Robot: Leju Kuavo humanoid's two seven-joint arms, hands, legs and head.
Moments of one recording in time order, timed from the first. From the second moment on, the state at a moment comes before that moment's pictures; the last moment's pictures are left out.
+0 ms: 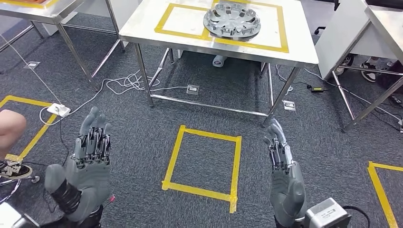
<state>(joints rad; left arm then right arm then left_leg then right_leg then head) 0.04 0.18 -0.65 -2.12 -0.08 0.38 -0.38 0.00 -0.22 0.66 -2.24 0.10 -0.54 -0.22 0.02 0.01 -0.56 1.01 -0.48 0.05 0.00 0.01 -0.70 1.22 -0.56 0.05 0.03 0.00</state>
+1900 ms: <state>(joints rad) 0.05 0.19 -0.65 -2.12 -0.07 0.38 -0.38 0.00 -0.22 0.66 -2.24 0.12 -0.55 -0.21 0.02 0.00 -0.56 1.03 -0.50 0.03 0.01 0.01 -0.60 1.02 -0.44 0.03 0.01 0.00</state>
